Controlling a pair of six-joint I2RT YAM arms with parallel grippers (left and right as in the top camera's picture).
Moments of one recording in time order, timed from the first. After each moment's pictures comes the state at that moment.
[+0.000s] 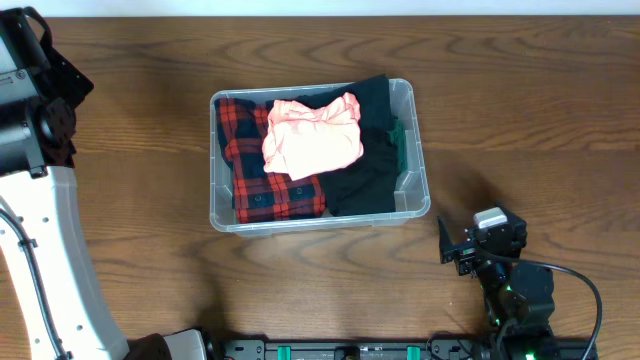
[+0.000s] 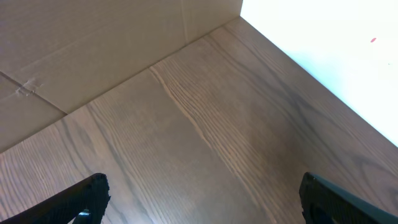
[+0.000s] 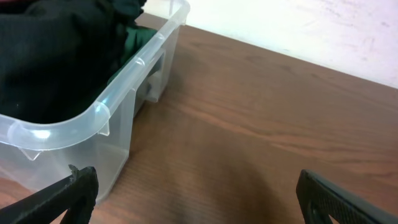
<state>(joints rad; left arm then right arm) 0.28 1.47 1.83 -1.12 -0.45 -0.44 0.15 0.16 0.06 -0.19 -0.06 -0.17</state>
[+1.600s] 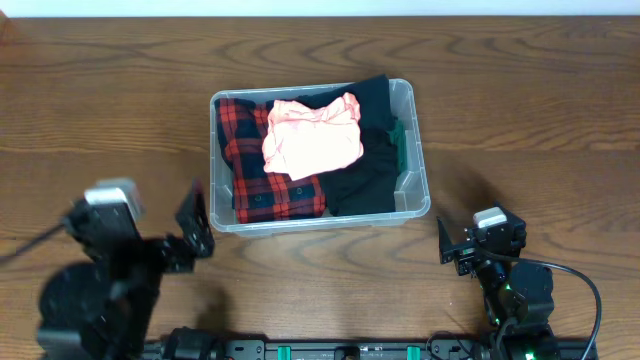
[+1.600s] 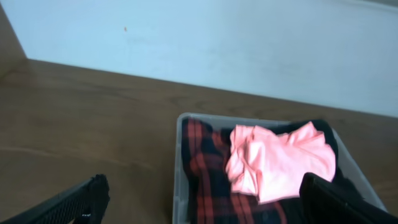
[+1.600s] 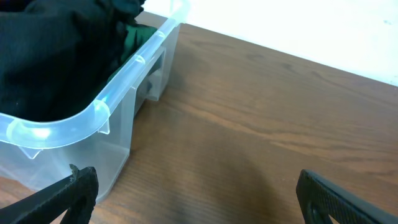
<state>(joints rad) -0.12 0.51 1.05 -0.86 -0.04 -0.22 0.15 0.16 0.06 -0.19 -0.06 -0.17</state>
